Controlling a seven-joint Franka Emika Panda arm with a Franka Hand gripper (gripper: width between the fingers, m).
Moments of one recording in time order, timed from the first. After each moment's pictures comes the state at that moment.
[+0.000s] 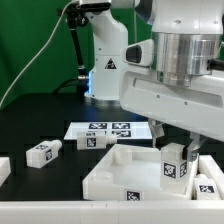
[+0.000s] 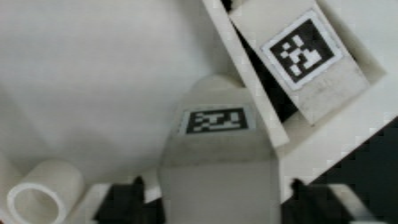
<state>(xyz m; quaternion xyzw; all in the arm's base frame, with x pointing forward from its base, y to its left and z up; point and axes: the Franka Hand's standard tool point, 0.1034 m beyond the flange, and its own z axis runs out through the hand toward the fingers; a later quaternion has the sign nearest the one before) 0.650 0.101 0.088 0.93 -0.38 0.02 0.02</state>
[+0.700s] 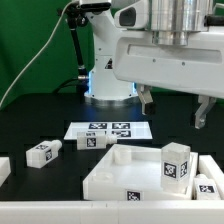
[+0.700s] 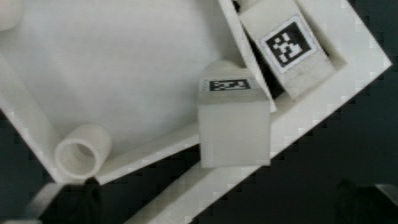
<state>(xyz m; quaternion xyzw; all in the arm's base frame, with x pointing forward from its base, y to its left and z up) 0.643 0.097 0.132 0.93 -0.35 0.02 0.01</state>
